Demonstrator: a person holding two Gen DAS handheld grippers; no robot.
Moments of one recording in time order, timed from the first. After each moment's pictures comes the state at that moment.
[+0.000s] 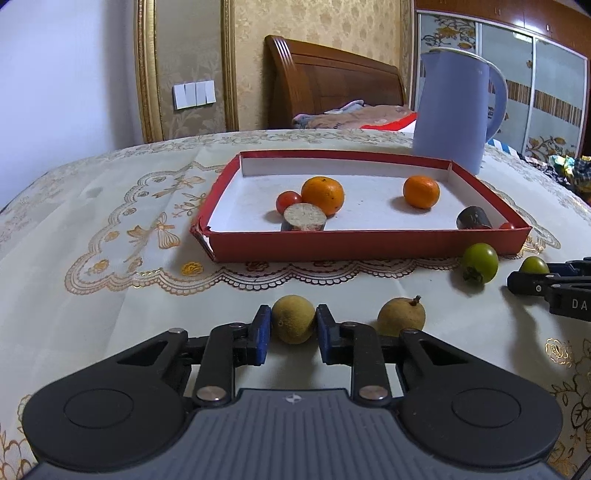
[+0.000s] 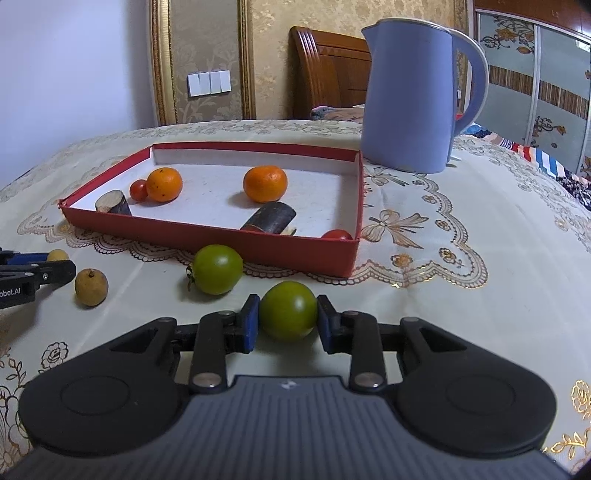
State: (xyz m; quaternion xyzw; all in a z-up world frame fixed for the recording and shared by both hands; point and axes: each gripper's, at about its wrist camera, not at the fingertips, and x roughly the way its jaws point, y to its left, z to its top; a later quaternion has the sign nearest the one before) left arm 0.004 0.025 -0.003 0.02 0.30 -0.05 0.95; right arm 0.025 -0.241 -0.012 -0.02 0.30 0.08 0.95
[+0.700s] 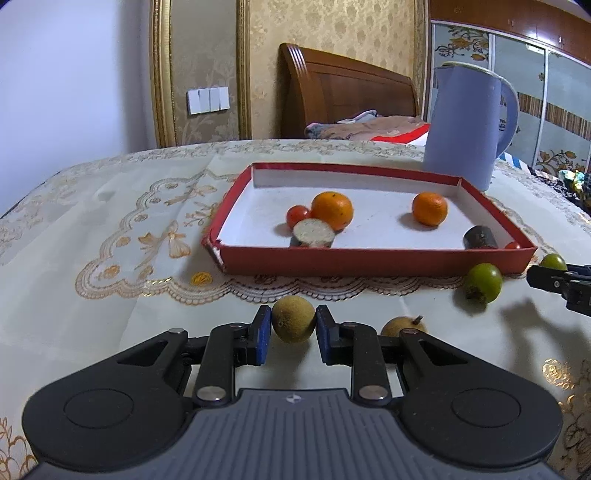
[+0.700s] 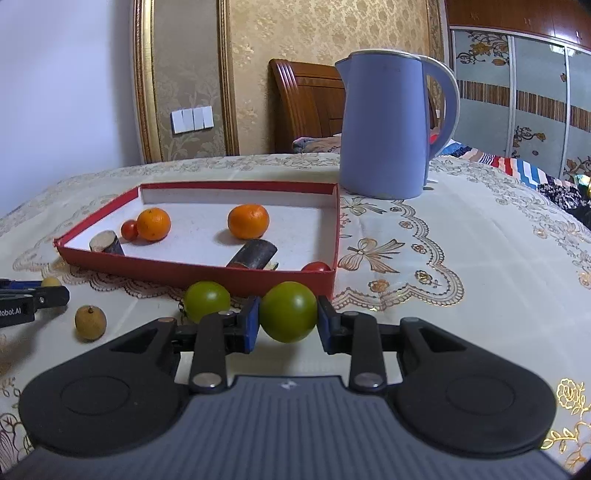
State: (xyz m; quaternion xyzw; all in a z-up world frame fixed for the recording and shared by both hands) left arm 0.003 0.023 0.007 0.01 0.29 -0.03 0.96; right arm 0.012 -0.251 0.001 0.01 0.24 0.06 0.97
